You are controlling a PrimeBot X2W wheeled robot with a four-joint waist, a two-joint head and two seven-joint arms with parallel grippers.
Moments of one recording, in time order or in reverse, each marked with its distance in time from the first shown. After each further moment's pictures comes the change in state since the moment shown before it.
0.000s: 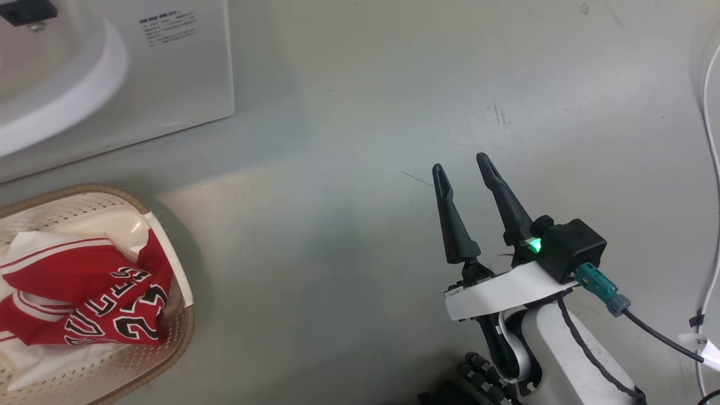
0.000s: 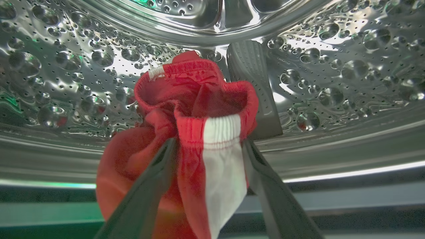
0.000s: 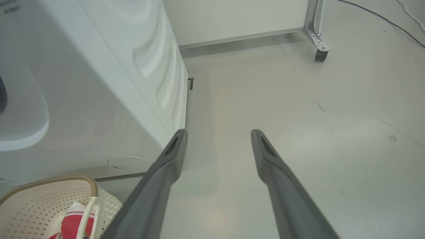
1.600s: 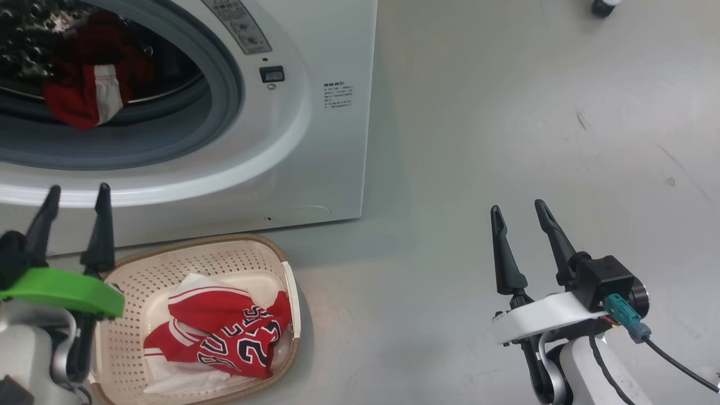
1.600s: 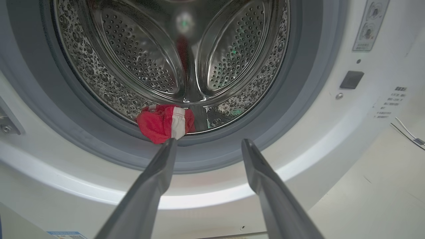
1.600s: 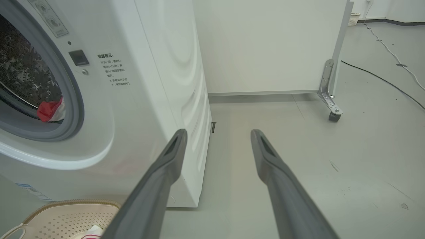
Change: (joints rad) left arm 0.624 -0.395 -0.084 -0.260 -0.033 -0.066 -0.552; right arm 0.137 0.000 -0.195 0.090 -0.142 0.030 0.000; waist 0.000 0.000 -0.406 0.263
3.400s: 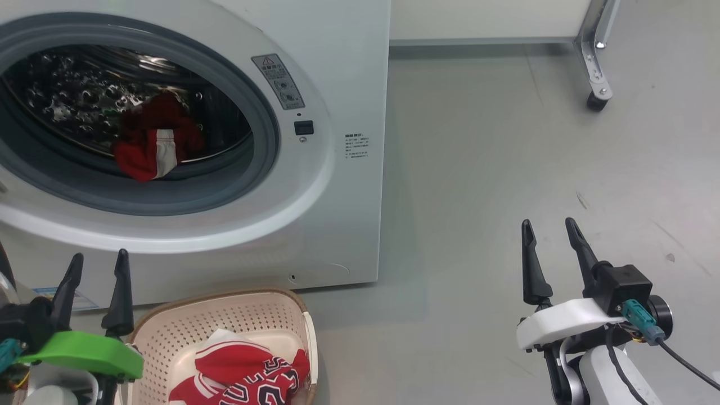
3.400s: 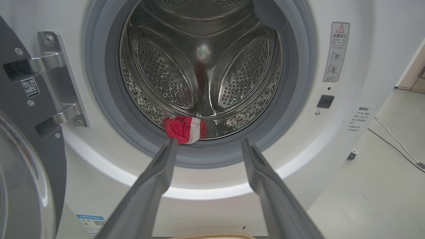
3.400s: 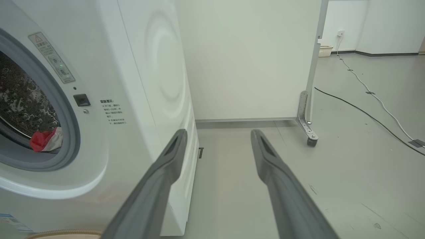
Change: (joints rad) left arm 0.086 0.009 -0.068 0.069 -0.064 0.044 -0.081; right arm -0.006 -0.002 -0.080 0.092 -0.011 -0.017 0.000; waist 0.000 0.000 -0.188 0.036
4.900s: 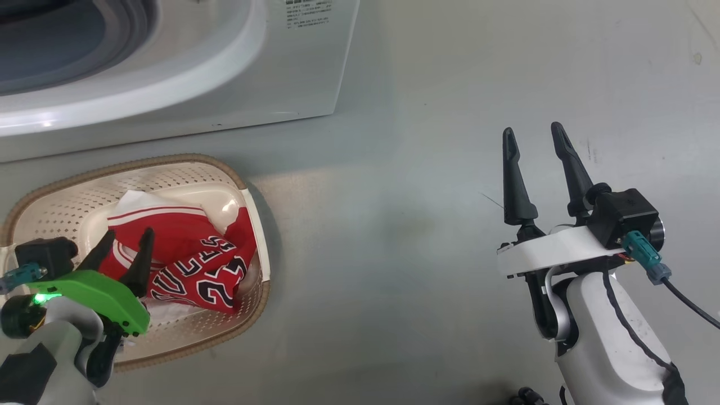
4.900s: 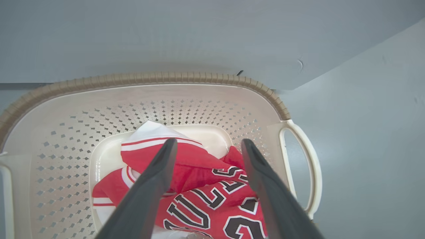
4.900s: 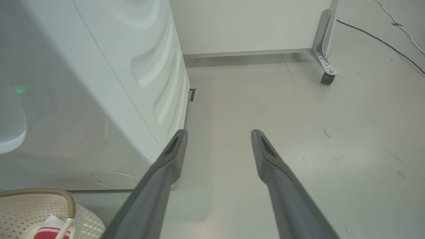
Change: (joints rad) left arm -0.370 0.123 -0.556 0.463 -0.452 -0.062 0.003; right arm -0.186 0.000 0.074 -0.080 0.027 -0.013 0.000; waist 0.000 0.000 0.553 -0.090
